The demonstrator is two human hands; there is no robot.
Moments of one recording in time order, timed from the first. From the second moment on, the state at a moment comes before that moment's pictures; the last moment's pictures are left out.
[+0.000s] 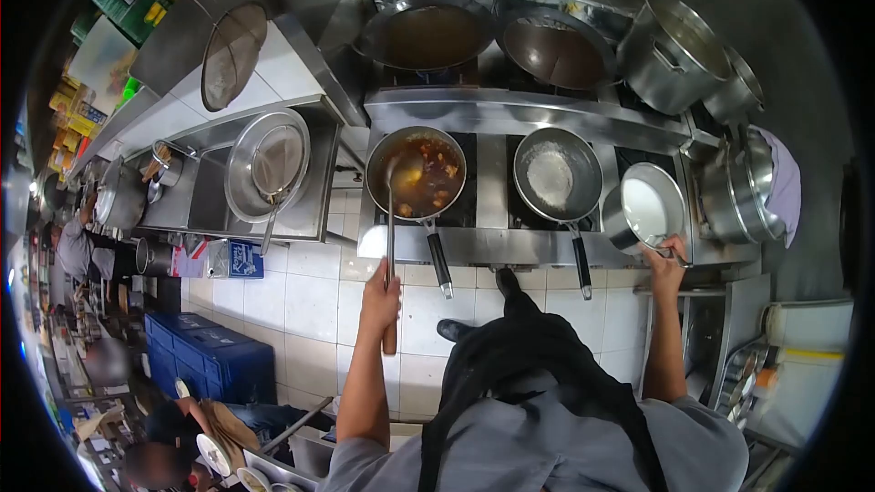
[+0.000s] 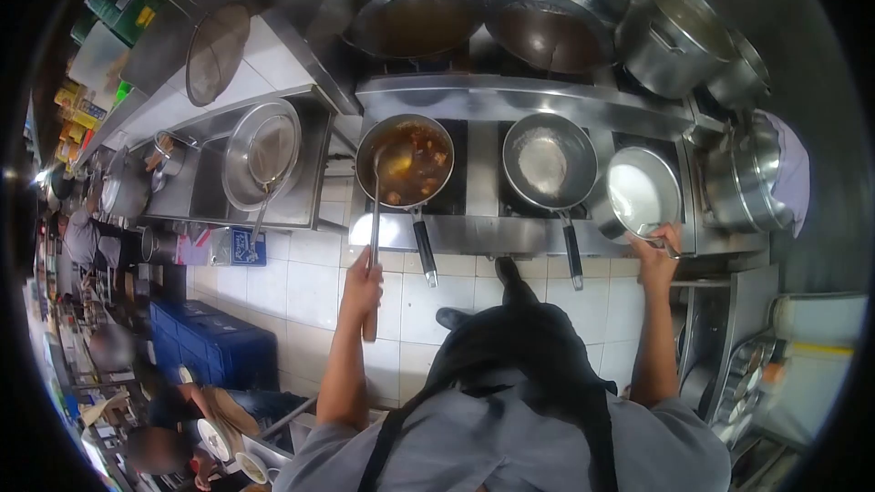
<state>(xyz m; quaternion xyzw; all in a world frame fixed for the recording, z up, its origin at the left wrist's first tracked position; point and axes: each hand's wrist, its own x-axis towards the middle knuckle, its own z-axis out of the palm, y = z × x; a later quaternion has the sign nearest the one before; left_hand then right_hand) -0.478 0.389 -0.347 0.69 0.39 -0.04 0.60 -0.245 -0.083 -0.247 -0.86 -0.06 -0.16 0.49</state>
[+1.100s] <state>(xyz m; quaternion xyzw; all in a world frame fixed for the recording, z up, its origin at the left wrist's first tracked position) -0.400 0.311 -0.369 0.75 0.39 0.13 0.51 -0.215 -0.220 -0.278 -0.82 -0.18 -0.05 0.54</state>
